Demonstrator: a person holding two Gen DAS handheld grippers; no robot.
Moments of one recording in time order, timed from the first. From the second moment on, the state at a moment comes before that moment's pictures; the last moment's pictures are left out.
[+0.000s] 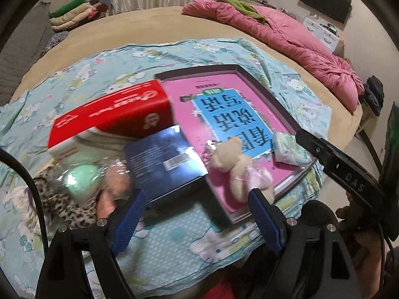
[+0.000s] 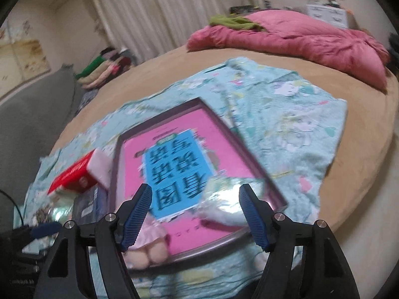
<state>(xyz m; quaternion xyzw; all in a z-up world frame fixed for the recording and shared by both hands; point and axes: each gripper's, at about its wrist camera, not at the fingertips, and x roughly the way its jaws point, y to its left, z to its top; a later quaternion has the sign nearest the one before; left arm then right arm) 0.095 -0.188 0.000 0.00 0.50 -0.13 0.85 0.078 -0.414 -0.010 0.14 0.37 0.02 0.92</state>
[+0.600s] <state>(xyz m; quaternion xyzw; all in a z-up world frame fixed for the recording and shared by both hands) 0.077 -0.132 0.030 -0.02 0.46 -0.10 0.88 0.046 -0.335 0.066 -0.01 0.26 0.04 0.96</state>
